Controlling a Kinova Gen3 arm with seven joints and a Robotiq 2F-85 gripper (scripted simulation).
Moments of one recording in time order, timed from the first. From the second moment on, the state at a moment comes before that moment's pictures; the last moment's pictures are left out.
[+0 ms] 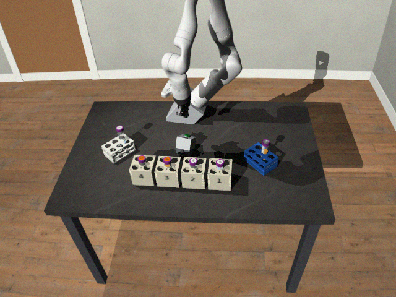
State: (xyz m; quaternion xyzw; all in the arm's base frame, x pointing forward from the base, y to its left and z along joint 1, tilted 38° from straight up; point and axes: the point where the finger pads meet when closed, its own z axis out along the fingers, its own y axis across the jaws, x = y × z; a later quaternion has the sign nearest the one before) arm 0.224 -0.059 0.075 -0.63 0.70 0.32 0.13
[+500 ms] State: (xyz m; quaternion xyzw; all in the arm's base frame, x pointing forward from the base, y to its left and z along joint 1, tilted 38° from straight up) arm 0.225 -0.048 0.062 -0.63 0.70 0.32 0.13
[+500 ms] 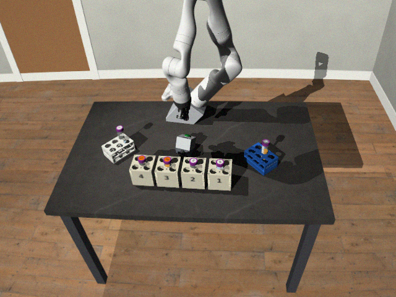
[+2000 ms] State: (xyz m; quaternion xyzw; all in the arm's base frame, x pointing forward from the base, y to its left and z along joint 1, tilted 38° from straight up) arm 0.229 -0.016 0.021 -0.63 0.70 0.32 0.13
